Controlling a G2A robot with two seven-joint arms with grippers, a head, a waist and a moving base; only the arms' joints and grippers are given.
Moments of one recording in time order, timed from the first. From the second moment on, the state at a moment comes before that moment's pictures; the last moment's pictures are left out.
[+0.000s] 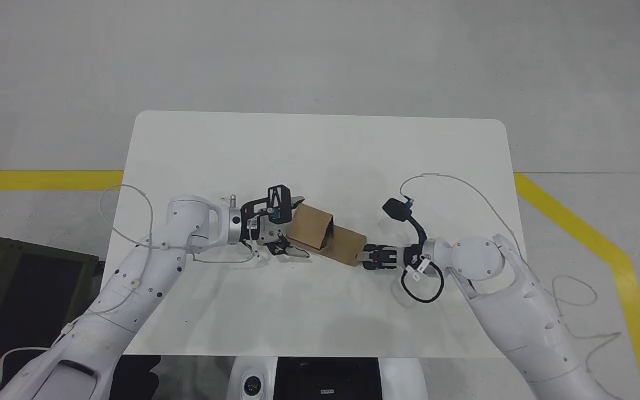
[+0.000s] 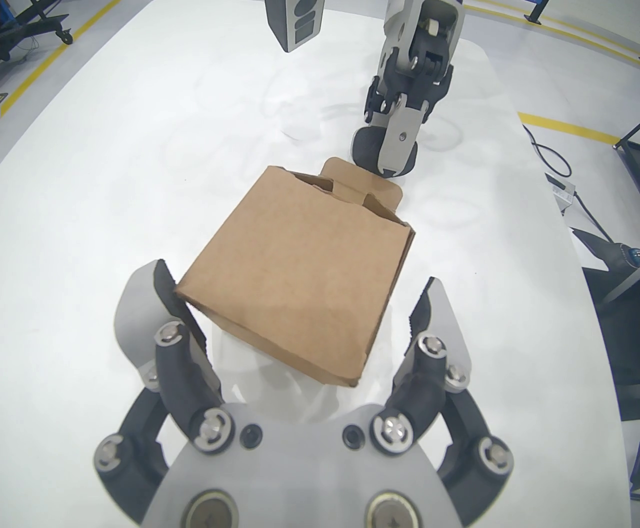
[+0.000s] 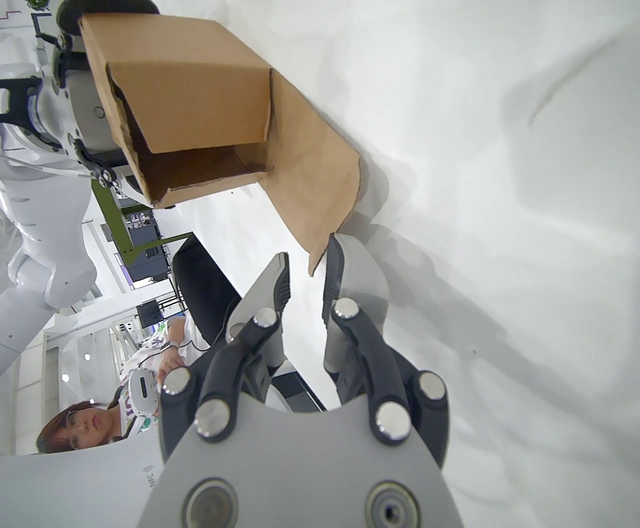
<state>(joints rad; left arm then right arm) 0.91 -0.99 -0.93 -1.36 1.29 -1.01 0.02 -1.16 -1.09 1.13 -1.59 -0.18 0.03 1.07</state>
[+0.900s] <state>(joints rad) 0.91 -0.99 -0.93 -1.36 1.30 -1.01 0.03 -1.10 -1.10 1.07 -1.52 -0.18 0.02 1.03</state>
